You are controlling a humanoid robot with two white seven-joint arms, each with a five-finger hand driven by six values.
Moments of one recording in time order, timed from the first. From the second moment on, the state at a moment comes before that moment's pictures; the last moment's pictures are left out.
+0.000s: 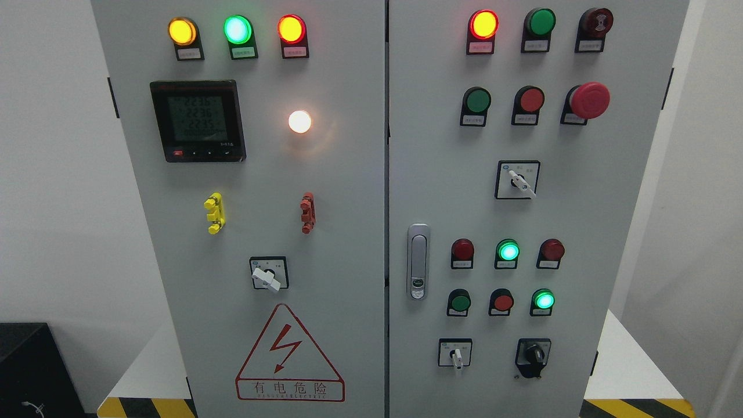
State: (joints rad) left arm 0.00 -0.10 -0.11 -0.08 0.14 -0.08 0.05; right arm 0.22 -0.06 -0.02 -1.89 1.08 0.37 0.31
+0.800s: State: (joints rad) left arm 0.00 -0.10 -0.11 -0.08 0.14 -0.08 0.05; right arm -0.04 -0.05 0.01 -1.89 1.16 0.48 0.36
